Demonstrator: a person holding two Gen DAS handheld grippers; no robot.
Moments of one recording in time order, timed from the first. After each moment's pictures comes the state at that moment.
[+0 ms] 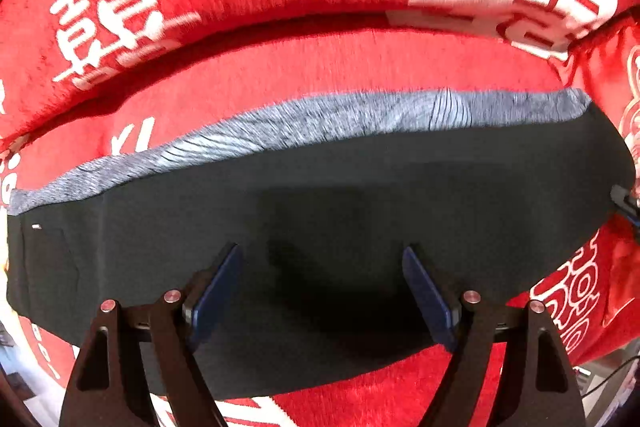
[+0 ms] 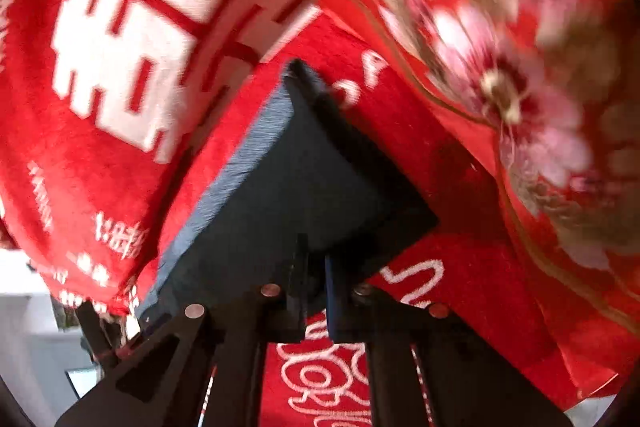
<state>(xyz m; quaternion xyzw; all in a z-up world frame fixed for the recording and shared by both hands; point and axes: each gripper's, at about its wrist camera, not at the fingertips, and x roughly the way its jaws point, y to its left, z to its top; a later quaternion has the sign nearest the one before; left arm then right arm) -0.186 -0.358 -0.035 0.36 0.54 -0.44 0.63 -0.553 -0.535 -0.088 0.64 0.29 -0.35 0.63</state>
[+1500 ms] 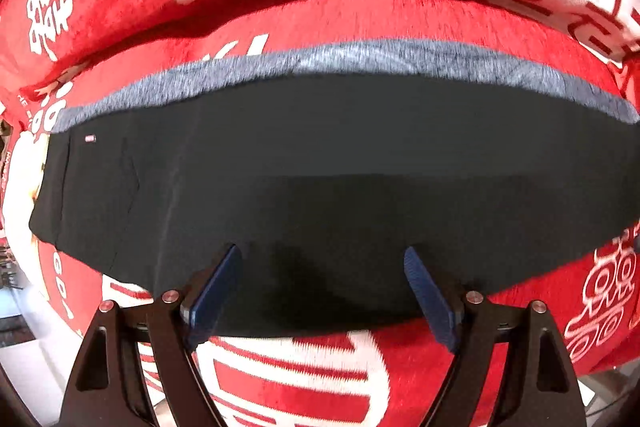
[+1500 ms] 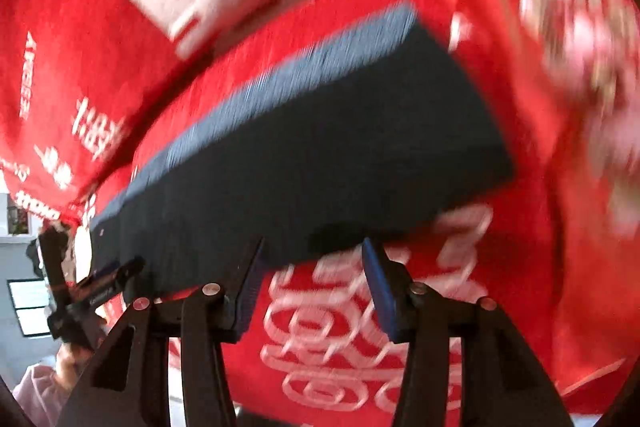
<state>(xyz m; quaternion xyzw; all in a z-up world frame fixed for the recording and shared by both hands) -0.149 -0.283 -0.044 0.37 0.56 -0.34 0.66 -0.491 -0.488 -0.062 0.57 0.43 -0.30 0.64</state>
